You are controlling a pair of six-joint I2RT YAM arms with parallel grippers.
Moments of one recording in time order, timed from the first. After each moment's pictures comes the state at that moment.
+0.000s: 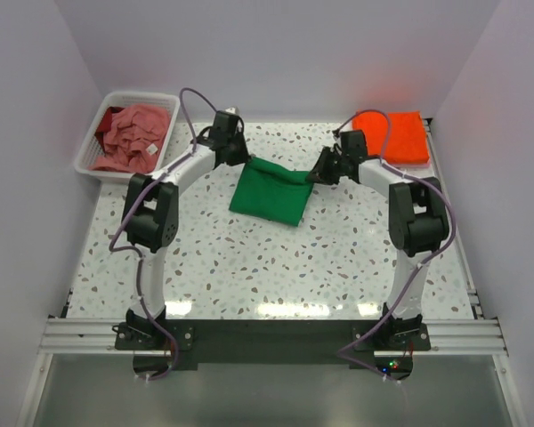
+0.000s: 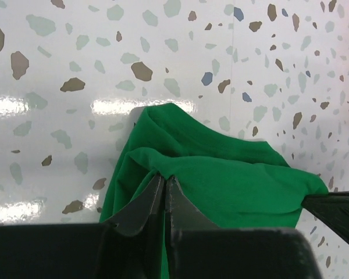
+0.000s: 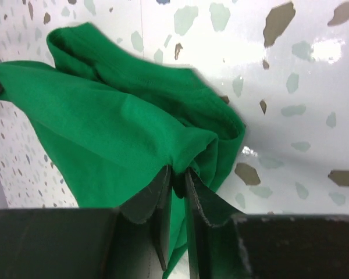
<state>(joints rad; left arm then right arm) -0.37 2.13 1.71 -0.34 0.03 -0.56 0.20 2.01 1.38 -0.19 -0.38 0.56</state>
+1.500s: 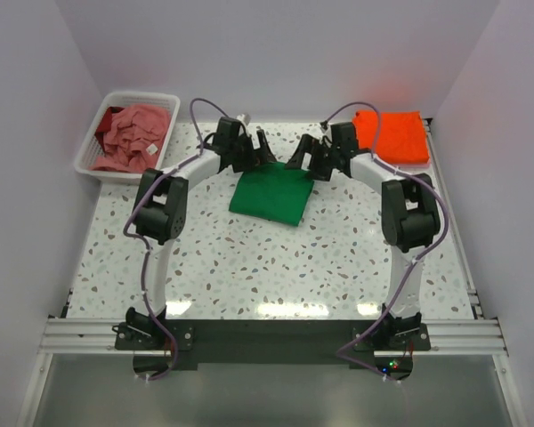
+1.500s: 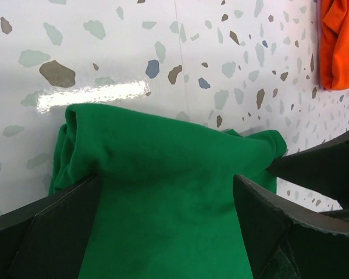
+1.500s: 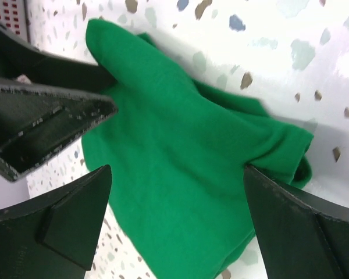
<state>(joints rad) -0.35 2.26 1.74 -0.17 0.31 -0.57 0.25 2.08 1.51 -0.18 -0.47 0.57</state>
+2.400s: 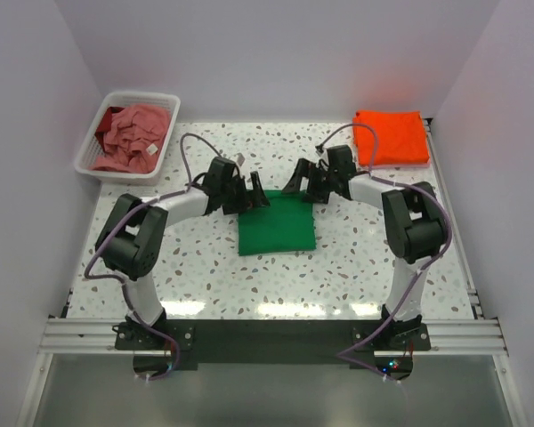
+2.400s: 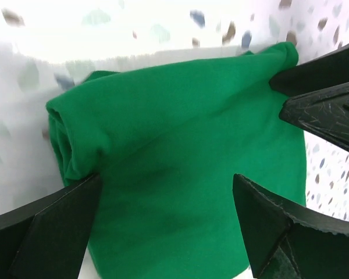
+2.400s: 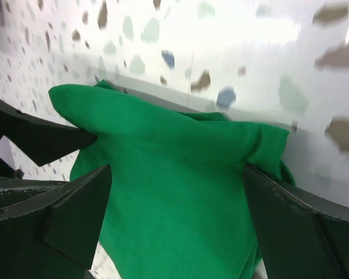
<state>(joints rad) -0.43 1.86 1.10 -0.05 0.25 -0.61 0.29 1.99 1.24 -0.05 -0.48 0.57</state>
